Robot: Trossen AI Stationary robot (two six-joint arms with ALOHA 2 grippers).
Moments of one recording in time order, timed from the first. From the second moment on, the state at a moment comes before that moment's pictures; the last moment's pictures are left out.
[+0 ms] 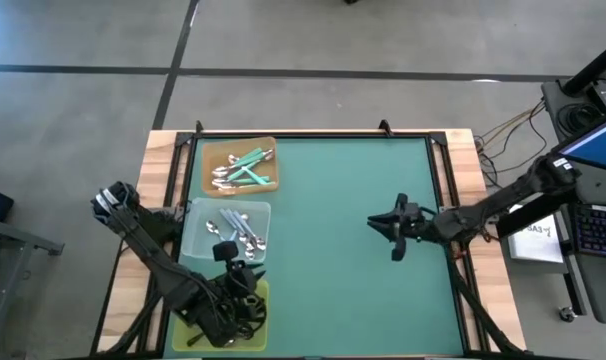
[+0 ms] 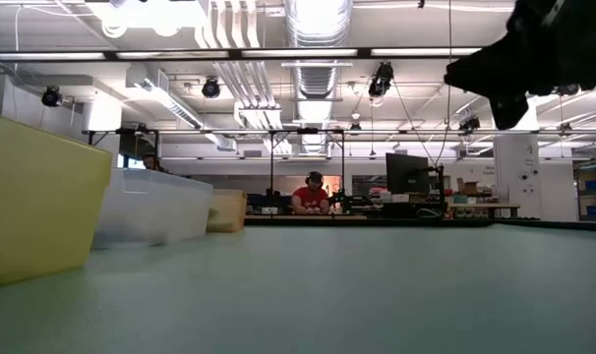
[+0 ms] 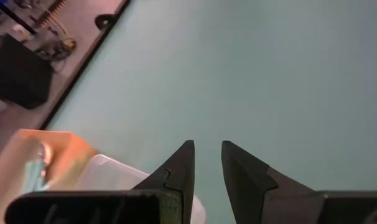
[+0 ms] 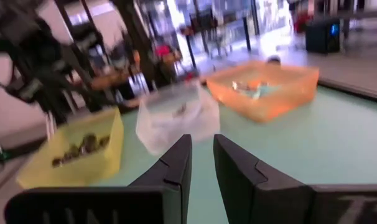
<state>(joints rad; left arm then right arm) -0.81 1.67 1.37 -1.03 -0.93 -0.88 0.40 0.89 0.18 0.62 0.58 0.33</state>
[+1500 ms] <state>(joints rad) -0.64 1.63 1.37 -1.24 -1.05 -1.01 -0.76 0.44 0.01 0.27 -0.21 0.19</state>
